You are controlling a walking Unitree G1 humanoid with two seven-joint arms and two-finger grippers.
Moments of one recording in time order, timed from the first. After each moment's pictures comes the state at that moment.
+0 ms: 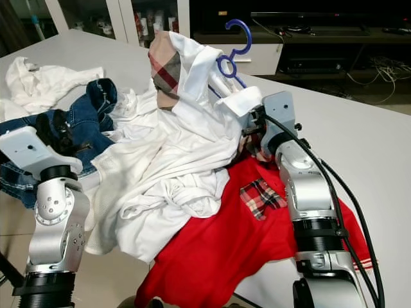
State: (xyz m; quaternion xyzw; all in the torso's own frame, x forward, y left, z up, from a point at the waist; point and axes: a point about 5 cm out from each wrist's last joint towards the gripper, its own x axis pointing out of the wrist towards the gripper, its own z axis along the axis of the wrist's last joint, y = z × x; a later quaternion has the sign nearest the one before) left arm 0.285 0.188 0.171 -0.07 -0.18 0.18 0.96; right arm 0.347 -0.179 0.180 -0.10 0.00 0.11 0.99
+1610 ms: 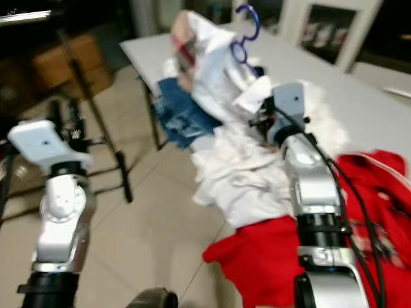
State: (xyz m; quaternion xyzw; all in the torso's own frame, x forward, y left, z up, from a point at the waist) left arm 0.284 0.165 0.183 -0.02 -0.22 0.12 0.97; right arm 0.350 -0.189 0.194 -0.09 -0.03 0.07 0.99
